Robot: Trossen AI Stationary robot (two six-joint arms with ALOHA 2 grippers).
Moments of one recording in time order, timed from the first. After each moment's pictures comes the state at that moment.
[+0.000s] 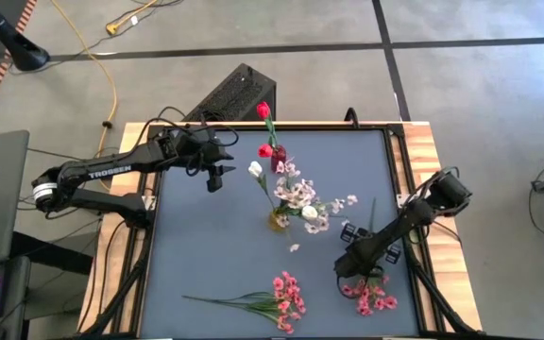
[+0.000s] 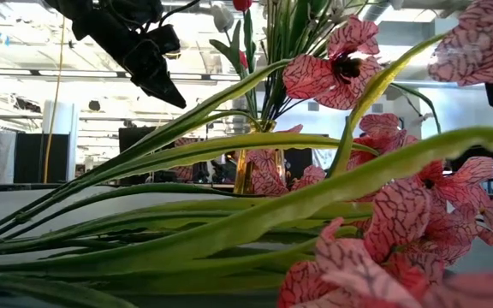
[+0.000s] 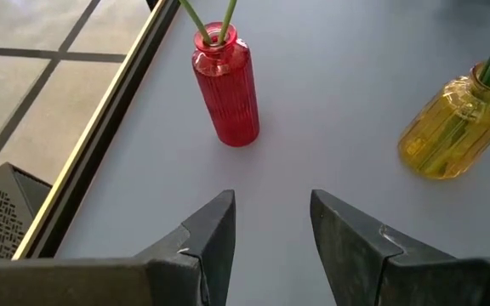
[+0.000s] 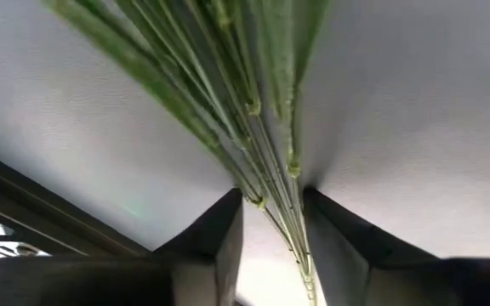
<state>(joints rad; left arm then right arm) 0.48 1.14 0.81 -0.34 0.13 0.24 0.58 1.78 0.87 -1.12 0.11 -0.48</state>
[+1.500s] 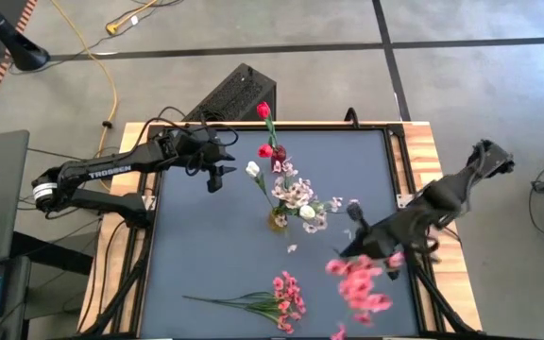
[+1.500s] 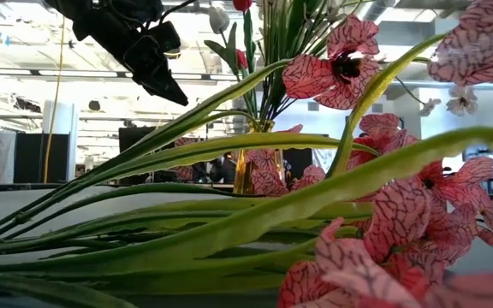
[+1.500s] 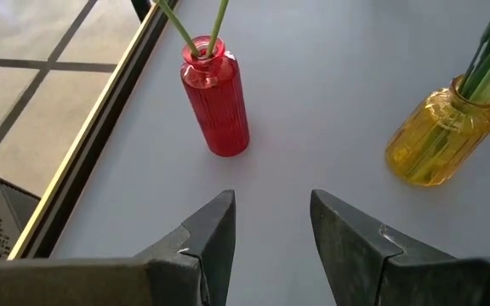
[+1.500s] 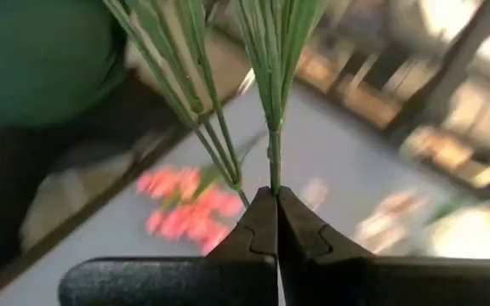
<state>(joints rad) 0.48 1.14 0.81 -0.32 0.16 0.24 0.59 1.11 1.23 -0.62 0.17 -0.21</state>
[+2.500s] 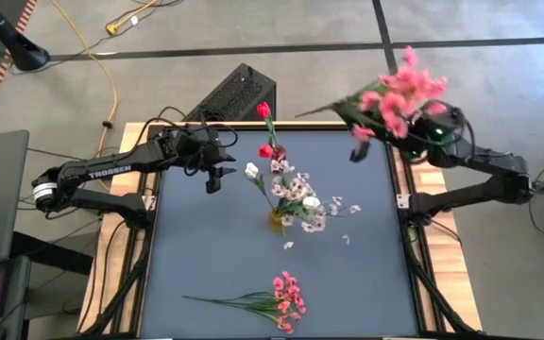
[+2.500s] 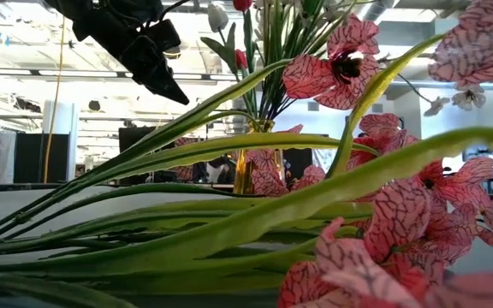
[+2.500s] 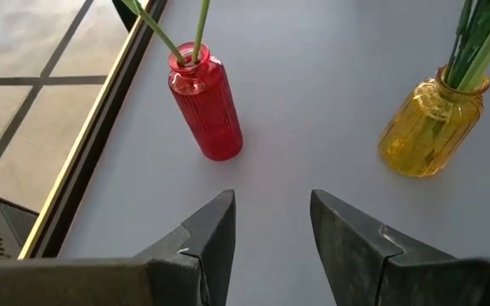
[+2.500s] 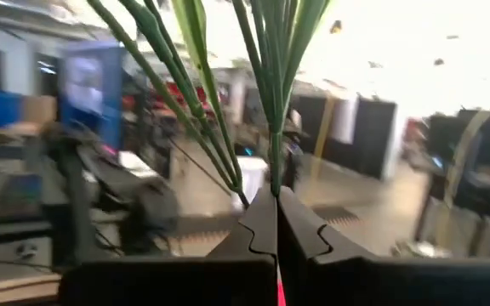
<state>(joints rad) 0.48 1.14 0.81 -0.32 0.19 0.31 -0.20 1.02 1.23 0.02 0.19 -0.17</state>
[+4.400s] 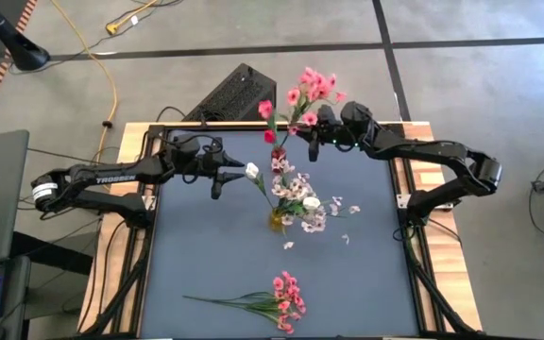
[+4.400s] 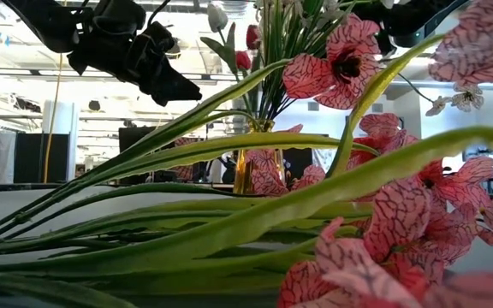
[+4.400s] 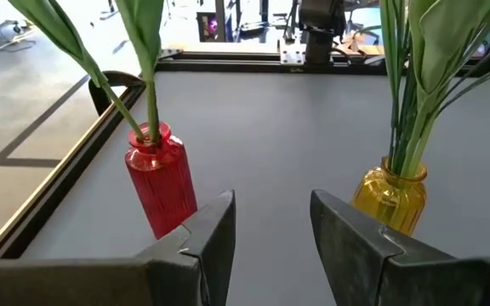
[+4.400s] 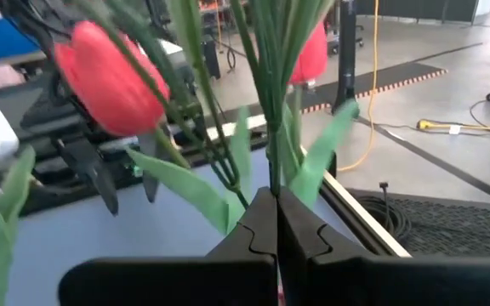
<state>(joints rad) 0.48 1.13 0.55 0.25 0.36 0.14 -0.53 1.38 0.91 0.33 -0.26 0.11</state>
